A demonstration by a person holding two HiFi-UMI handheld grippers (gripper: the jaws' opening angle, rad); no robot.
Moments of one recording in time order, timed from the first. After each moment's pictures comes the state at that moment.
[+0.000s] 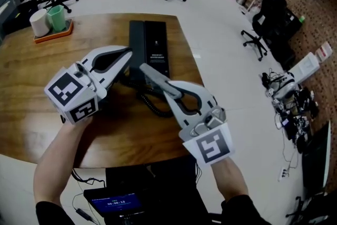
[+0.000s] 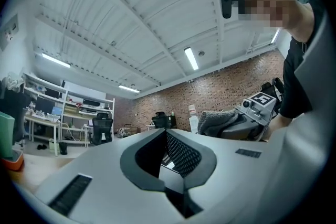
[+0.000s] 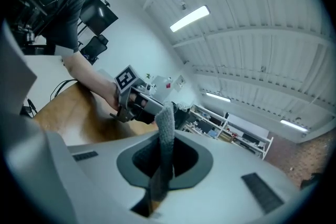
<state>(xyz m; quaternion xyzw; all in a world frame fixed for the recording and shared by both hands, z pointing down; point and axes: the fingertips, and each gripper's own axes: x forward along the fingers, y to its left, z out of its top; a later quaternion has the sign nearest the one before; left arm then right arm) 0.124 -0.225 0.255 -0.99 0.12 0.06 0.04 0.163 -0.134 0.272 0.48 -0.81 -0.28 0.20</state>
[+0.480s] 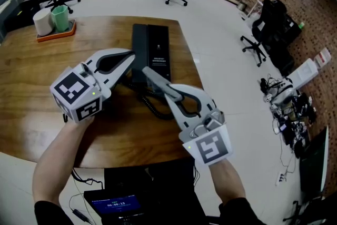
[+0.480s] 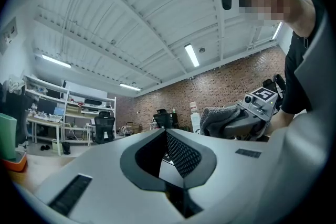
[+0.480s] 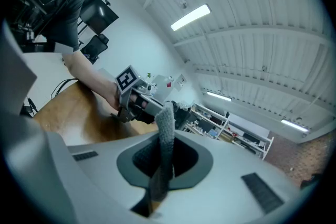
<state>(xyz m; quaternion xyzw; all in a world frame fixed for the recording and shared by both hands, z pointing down) 0.123 -0.230 0.263 -0.99 0.13 0.04 0.04 0.160 -0.136 0.274 0.48 -0.81 -0.28 0.20</state>
